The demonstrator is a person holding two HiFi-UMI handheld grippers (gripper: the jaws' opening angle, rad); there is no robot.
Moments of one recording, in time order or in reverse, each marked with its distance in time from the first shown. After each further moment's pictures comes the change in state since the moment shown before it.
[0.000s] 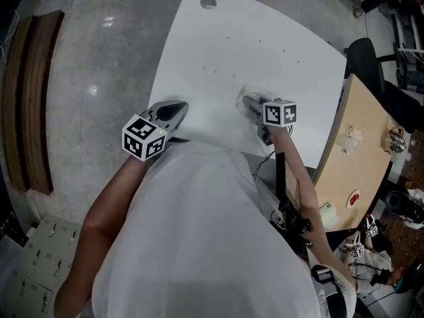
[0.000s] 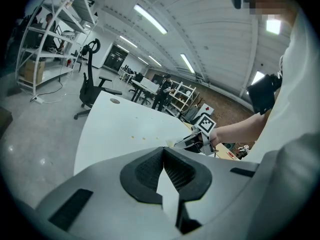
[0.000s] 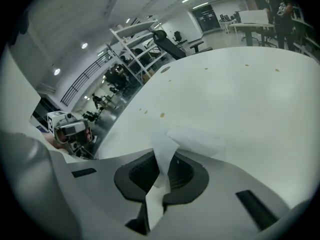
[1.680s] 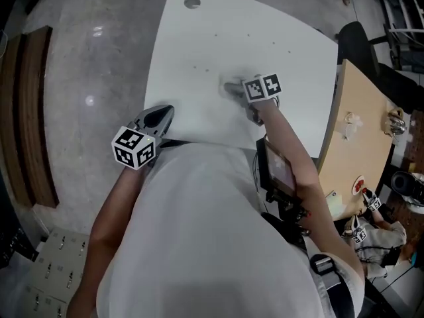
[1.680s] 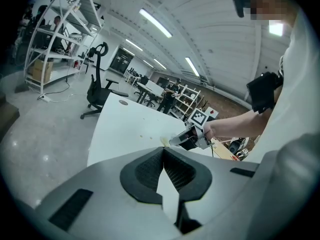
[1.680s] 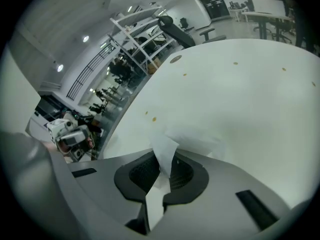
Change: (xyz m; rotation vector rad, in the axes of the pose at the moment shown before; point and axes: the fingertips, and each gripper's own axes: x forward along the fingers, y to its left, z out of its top) left arm -0.013 0.007 -0.003 -0.040 -0.035 0.053; right arm 0.034 0.027 0.029 -0.032 0.140 0.107
